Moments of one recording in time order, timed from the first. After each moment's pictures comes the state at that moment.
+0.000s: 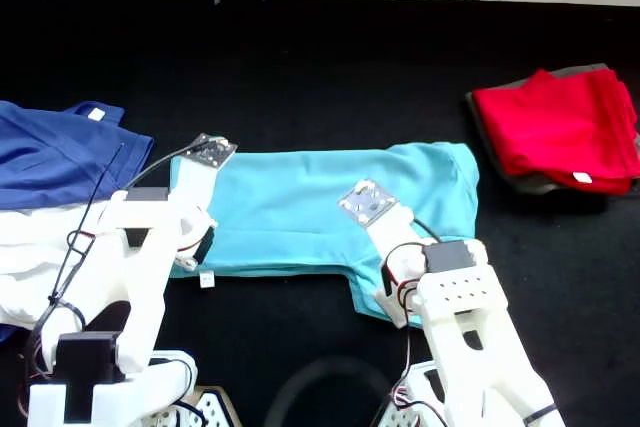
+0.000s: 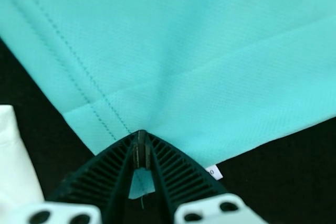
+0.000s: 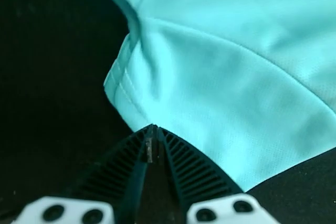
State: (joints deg) left arm -8.7 -11.9 52.4 47.8 -25.2; right arm -16.5 -42.1 63.2 68.8 33.5
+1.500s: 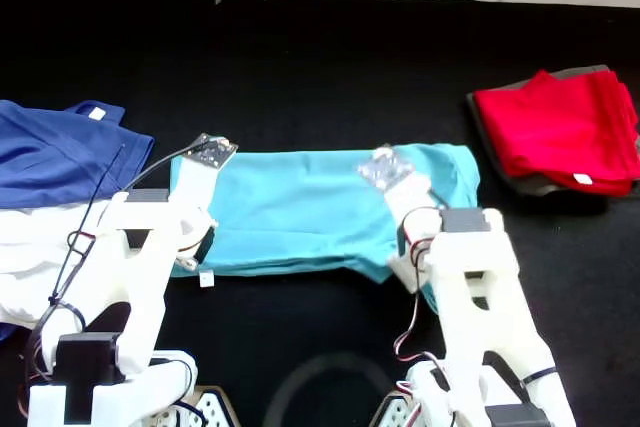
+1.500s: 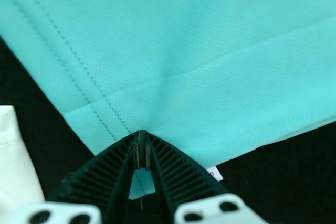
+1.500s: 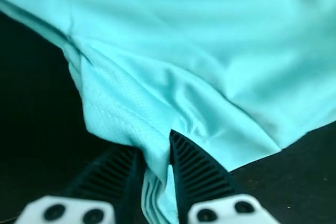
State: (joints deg) left arm -8.7 -12.0 52.6 47.3 -25.2; right arm -10.3 -29.7 49.7 63.4 35.7
